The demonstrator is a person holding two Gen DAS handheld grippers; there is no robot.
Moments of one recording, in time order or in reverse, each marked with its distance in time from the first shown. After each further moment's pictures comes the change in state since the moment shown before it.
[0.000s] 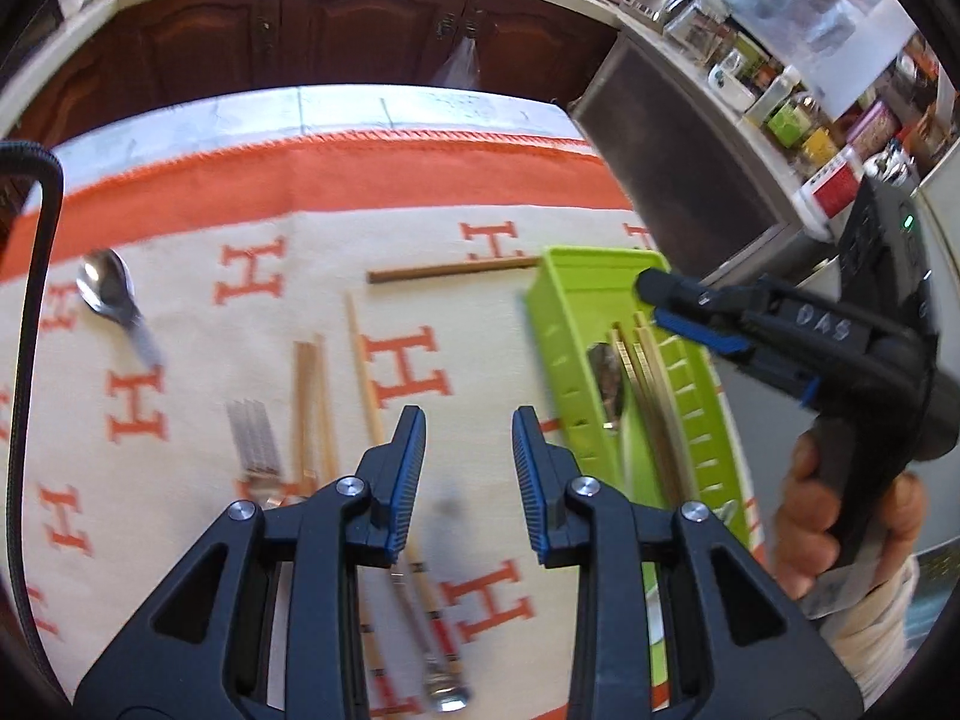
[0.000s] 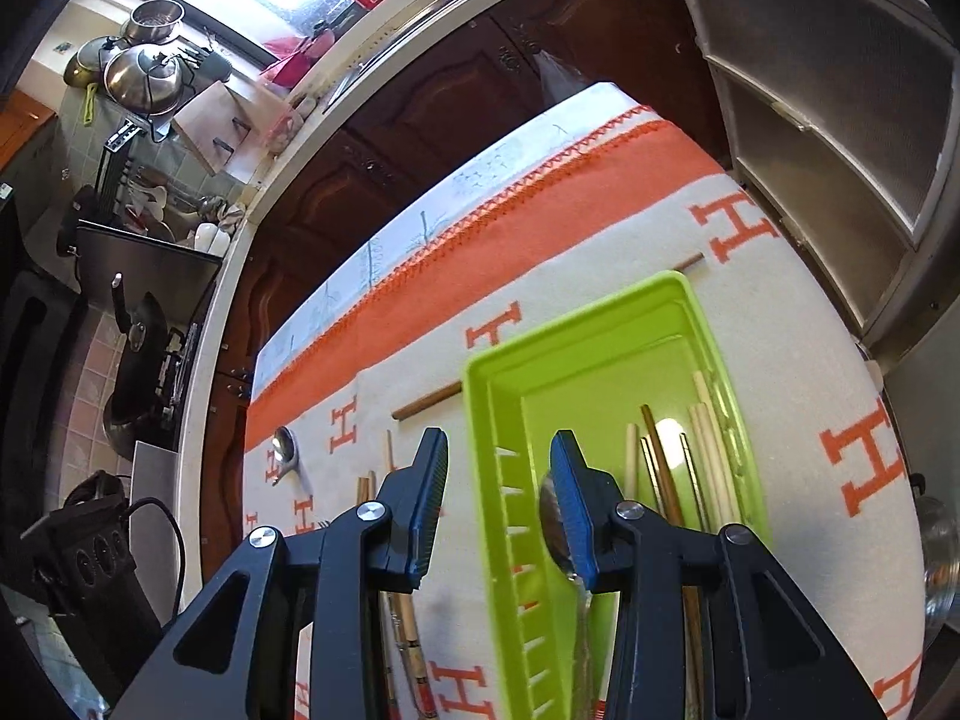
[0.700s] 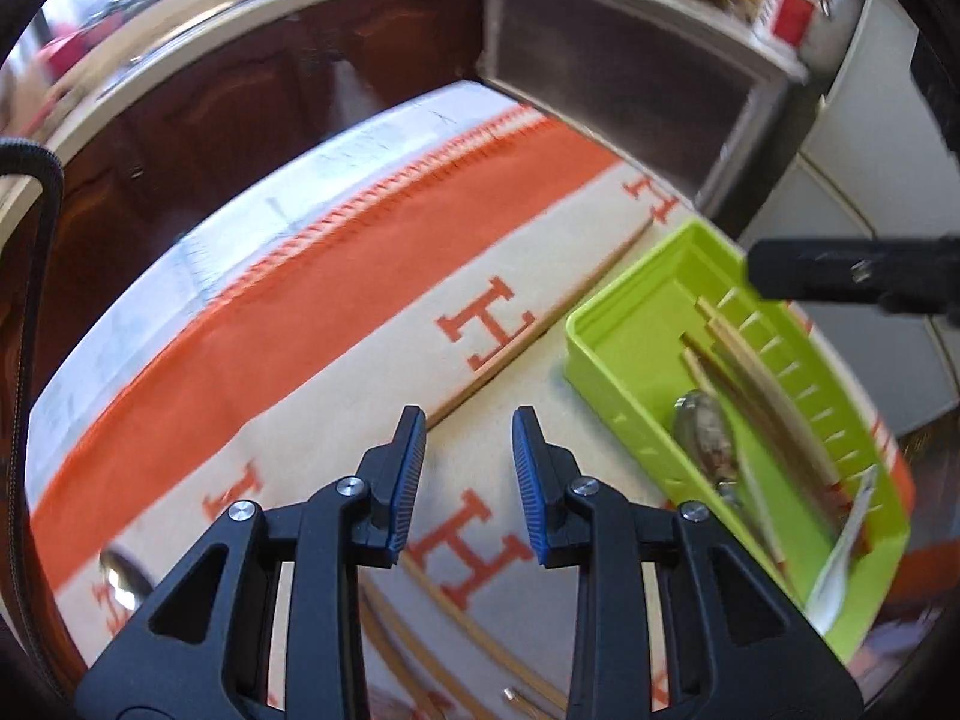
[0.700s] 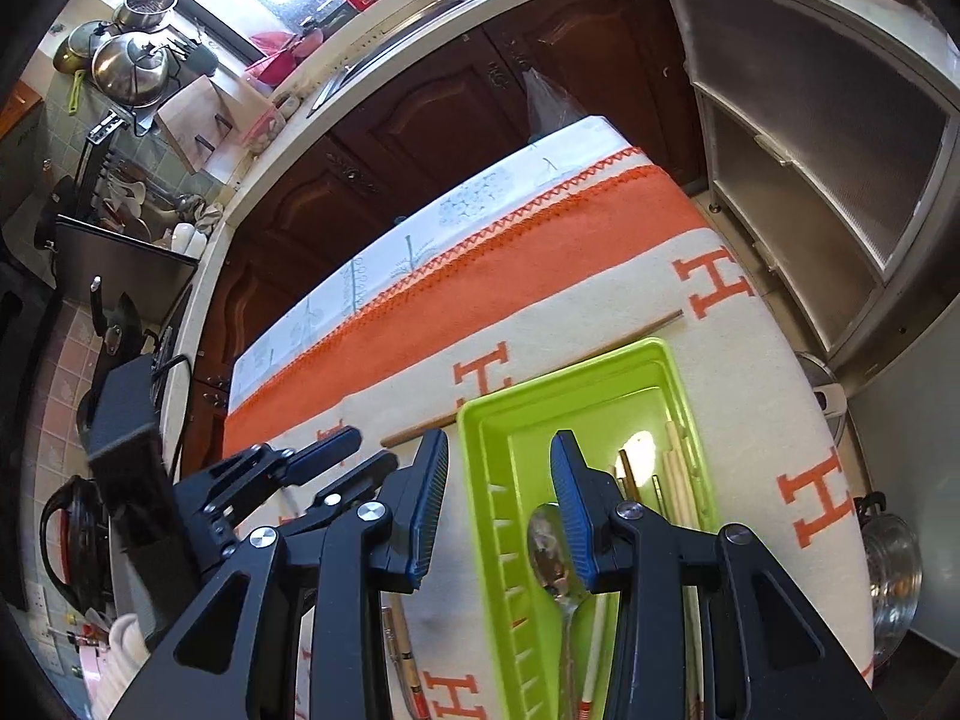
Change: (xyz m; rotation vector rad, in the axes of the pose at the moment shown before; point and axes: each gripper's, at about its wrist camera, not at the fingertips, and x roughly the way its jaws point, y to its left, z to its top) left arm 0.081 -0.030 0.074 0.511 0.055 0.063; right arm -0.033 0.009 0.021 -0.021 -0.019 -0.089
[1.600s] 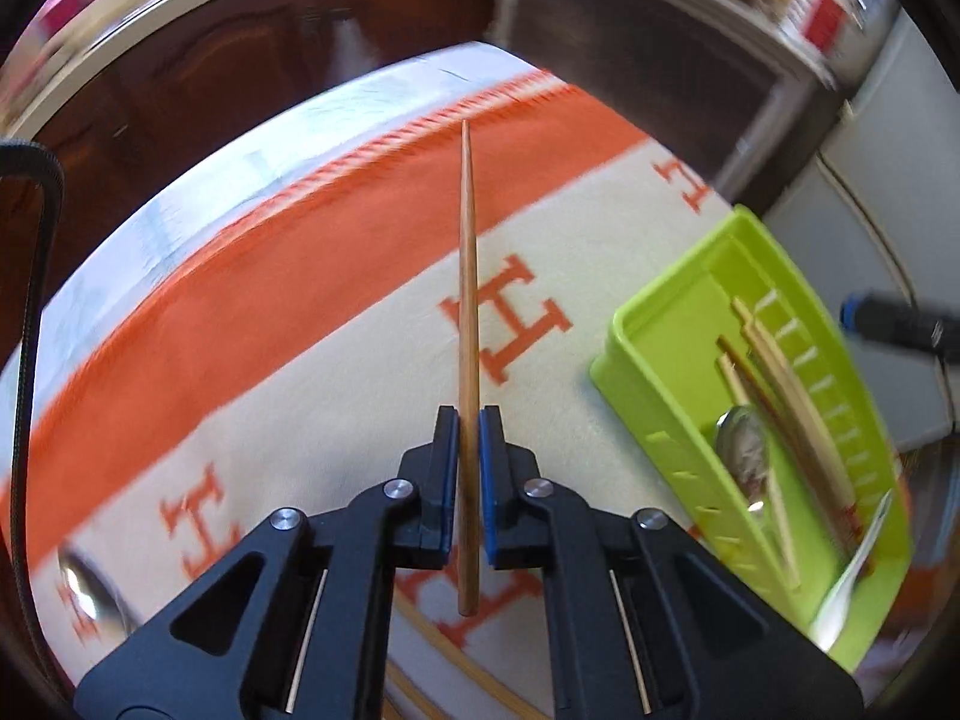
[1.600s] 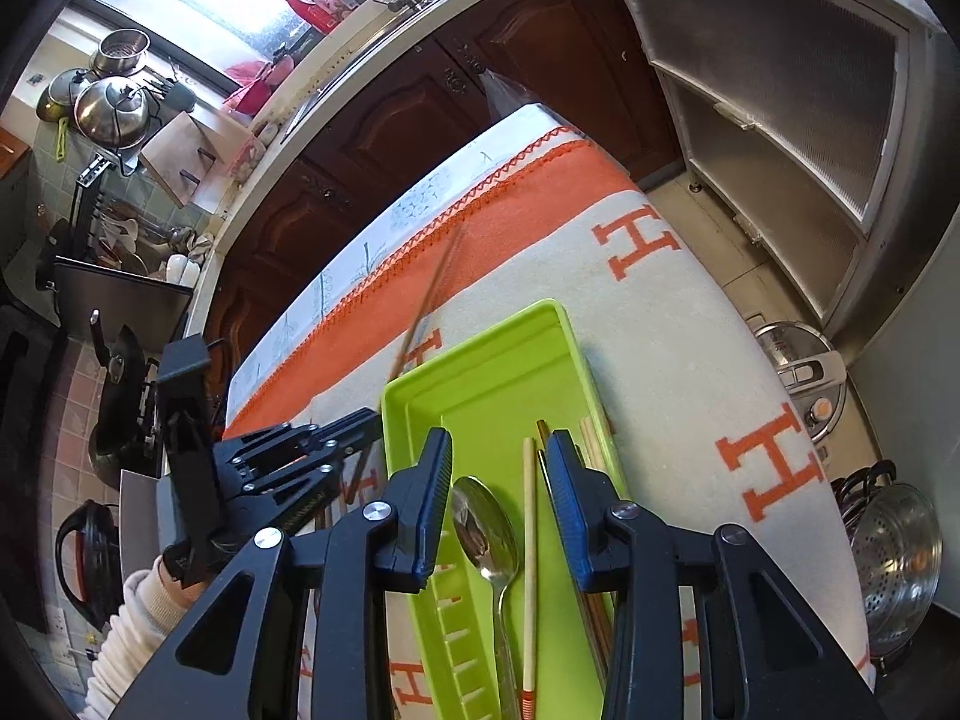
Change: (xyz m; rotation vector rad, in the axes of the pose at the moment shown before) left arm 0.023 0.010 -0.001 -0.123 0.041 -0.025; right arm -0.007 -0.066 -0.037 0.096 -0.031 0.021
